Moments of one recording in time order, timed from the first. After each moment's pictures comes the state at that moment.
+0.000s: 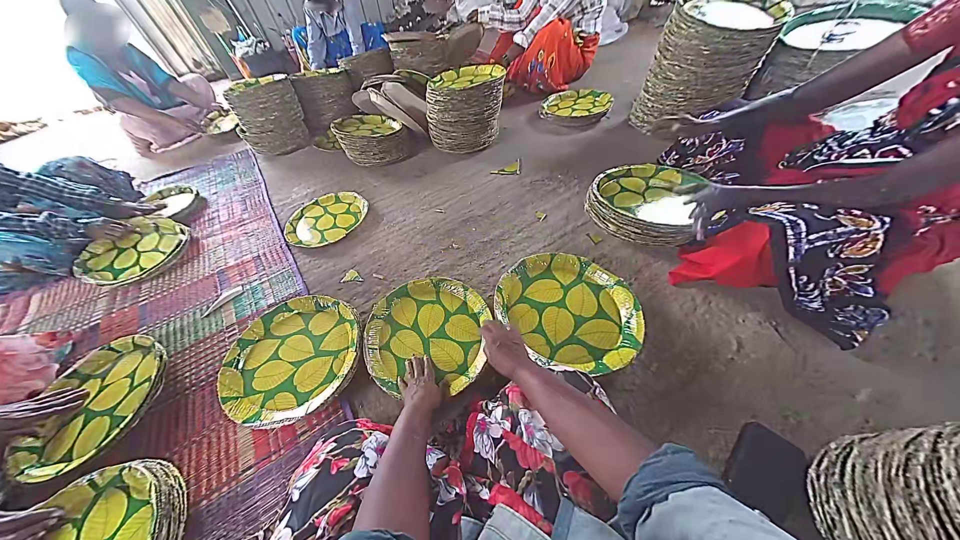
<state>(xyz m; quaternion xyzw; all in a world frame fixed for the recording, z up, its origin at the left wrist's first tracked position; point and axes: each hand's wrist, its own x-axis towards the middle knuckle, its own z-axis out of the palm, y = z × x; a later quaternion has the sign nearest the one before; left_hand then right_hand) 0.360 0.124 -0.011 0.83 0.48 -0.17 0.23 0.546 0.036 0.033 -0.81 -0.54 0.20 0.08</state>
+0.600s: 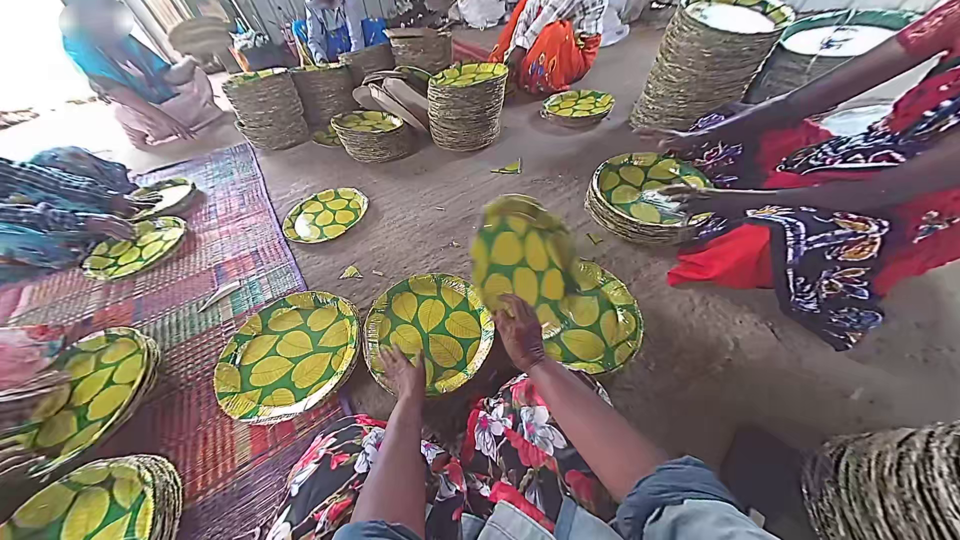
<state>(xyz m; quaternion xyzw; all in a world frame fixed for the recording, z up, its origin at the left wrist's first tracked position) 0.353 0.136 -0.001 0.72 0.60 0.15 0.32 0.558 0.024 0.027 -0.75 -0.54 -0.15 0.35</state>
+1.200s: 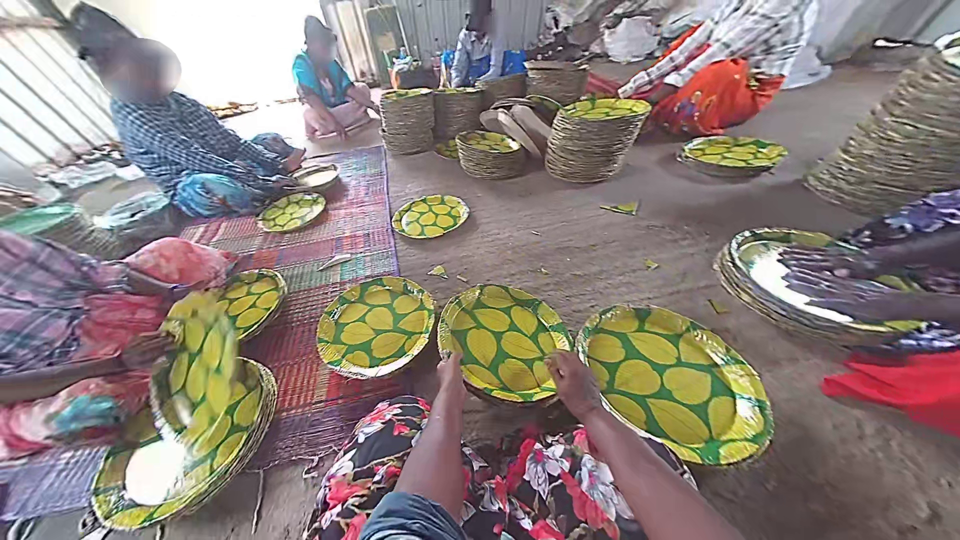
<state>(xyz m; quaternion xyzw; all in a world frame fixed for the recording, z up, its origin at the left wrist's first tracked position) 0.340 0.154 0.018 0.28 0.62 0.39 0.63 0.550 0.038 0.015 -0.75 -0.59 0.12 0.25</state>
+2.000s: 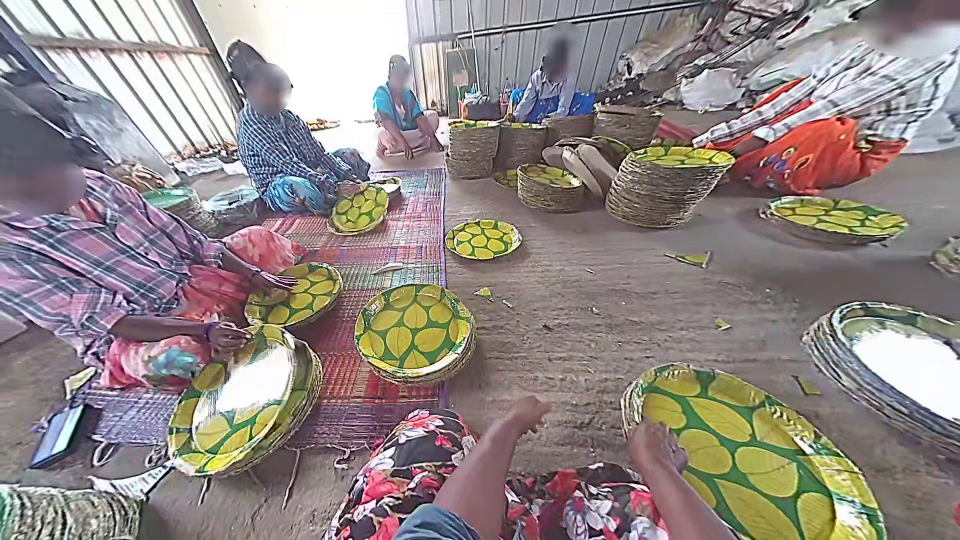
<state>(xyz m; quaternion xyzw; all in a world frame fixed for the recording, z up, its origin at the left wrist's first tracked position) 0.357 0.140 0.028 0.62 0.49 -0.01 0.62 0.570 0.044 0.007 -0.92 -0.34 0.16 -0.01</state>
